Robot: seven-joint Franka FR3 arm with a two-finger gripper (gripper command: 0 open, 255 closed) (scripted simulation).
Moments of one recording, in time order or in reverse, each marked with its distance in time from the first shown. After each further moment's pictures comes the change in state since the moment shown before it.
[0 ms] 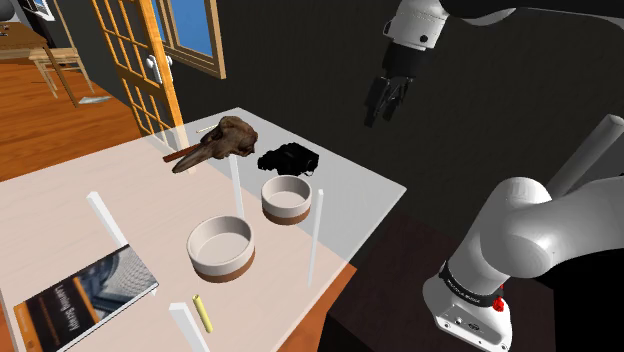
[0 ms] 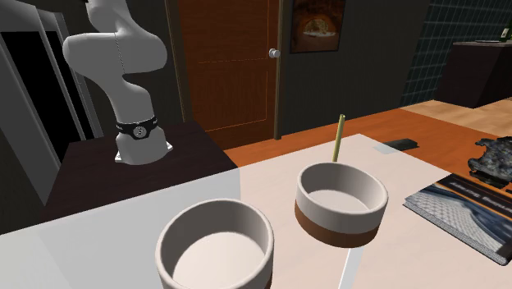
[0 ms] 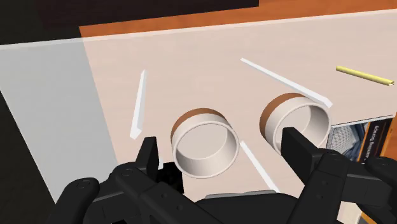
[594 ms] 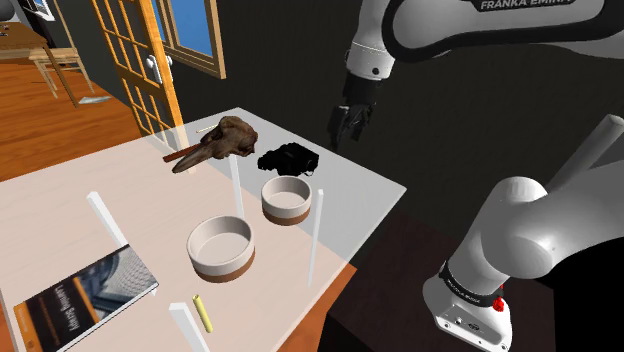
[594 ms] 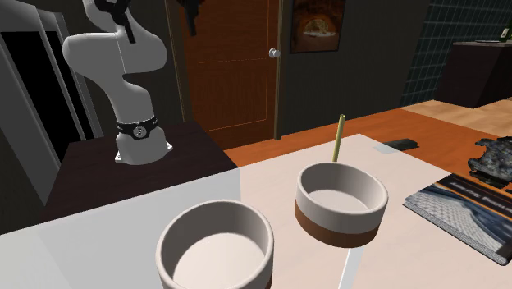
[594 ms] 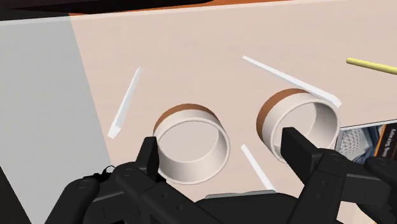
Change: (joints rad) arm 0.032 0.159 0.103 -0.040 0.031 0.193 0.079
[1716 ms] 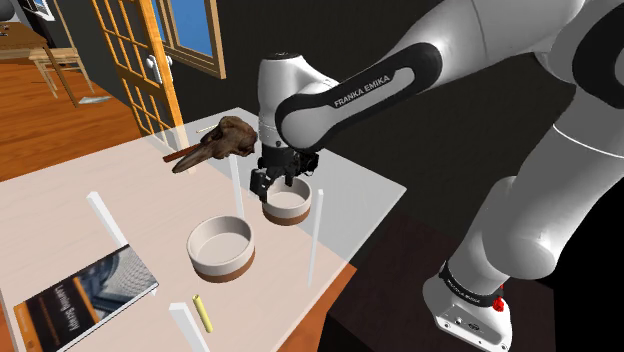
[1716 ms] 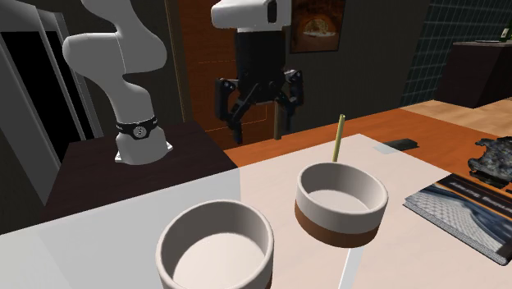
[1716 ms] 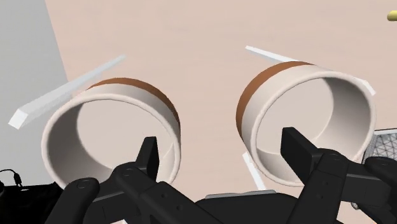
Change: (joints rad) arm 0.041 0.589 0.207 0.167 -0.108 0.387 0.257
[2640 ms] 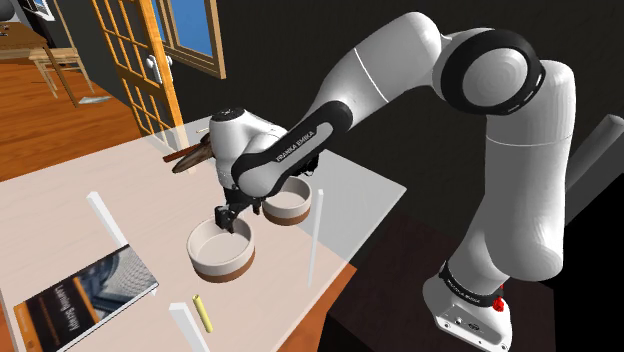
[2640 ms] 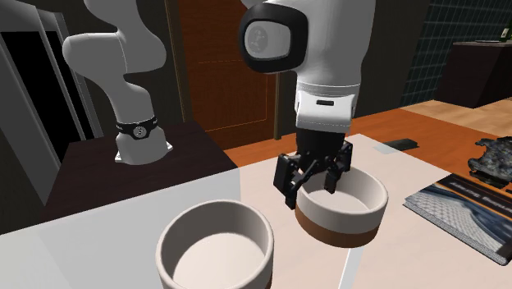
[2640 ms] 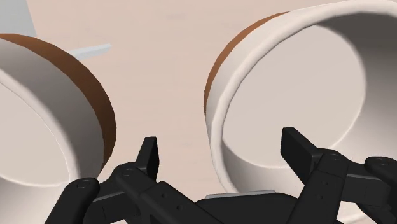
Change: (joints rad) arm 0.092 0.447 -0.007 0.281 -0.207 0.107 0.196
